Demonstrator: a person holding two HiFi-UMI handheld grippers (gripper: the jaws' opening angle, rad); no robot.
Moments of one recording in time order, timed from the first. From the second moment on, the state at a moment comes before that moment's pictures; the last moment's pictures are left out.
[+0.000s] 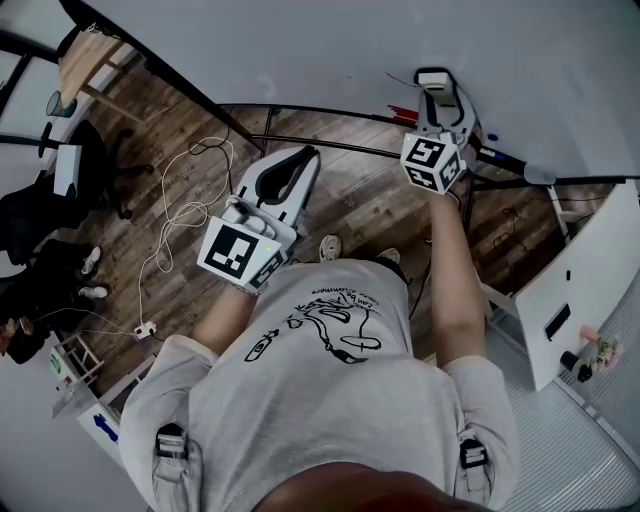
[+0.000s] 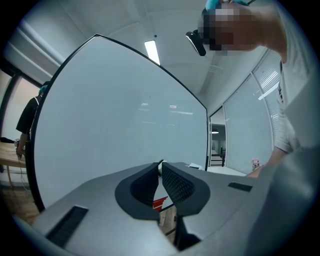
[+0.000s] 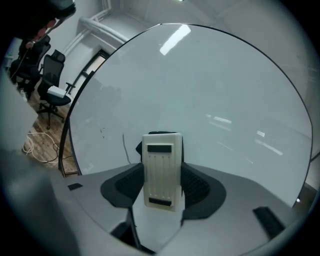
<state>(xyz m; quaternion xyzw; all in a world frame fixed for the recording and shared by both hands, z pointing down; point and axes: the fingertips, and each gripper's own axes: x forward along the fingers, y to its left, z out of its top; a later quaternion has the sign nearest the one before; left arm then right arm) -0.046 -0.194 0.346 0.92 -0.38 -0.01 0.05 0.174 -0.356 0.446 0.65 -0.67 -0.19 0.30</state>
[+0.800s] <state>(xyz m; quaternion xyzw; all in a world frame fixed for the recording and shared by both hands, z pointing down) -0.066 -0.194 0.346 0.91 -0.41 -0.02 0.06 0.060 -0.370 0.528 0.54 -0.69 -0.23 0.42</state>
